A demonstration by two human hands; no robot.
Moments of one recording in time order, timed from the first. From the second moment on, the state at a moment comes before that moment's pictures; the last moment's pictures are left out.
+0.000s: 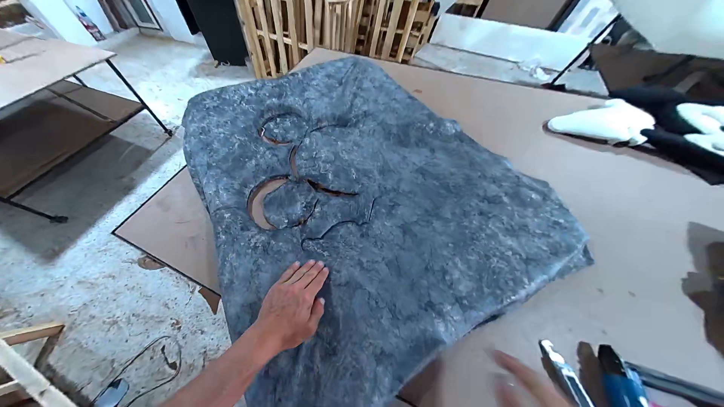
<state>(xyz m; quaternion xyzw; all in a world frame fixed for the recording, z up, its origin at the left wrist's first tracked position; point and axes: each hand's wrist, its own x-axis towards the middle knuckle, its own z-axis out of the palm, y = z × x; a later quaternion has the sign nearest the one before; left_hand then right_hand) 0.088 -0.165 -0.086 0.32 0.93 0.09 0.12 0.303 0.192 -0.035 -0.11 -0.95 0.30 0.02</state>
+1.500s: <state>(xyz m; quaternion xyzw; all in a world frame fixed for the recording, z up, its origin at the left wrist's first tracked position) 0.073 -0.132 -0.116 0.43 0.88 0.19 0.04 0.215 0.161 -0.088 0.03 -0.98 0.18 0.03</state>
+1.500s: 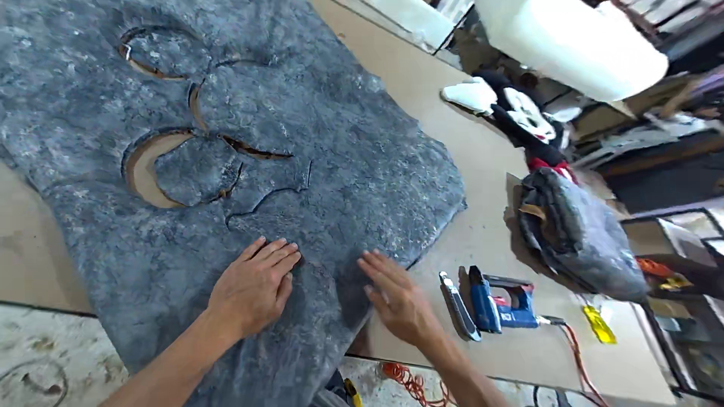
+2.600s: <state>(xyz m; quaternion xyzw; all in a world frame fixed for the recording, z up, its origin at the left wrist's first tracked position) 0.221 -0.009 -0.115 0.17 0.98 0.07 0.01 0.145 0.190 -0.115 0.43 -0.90 0.06 -0.04</state>
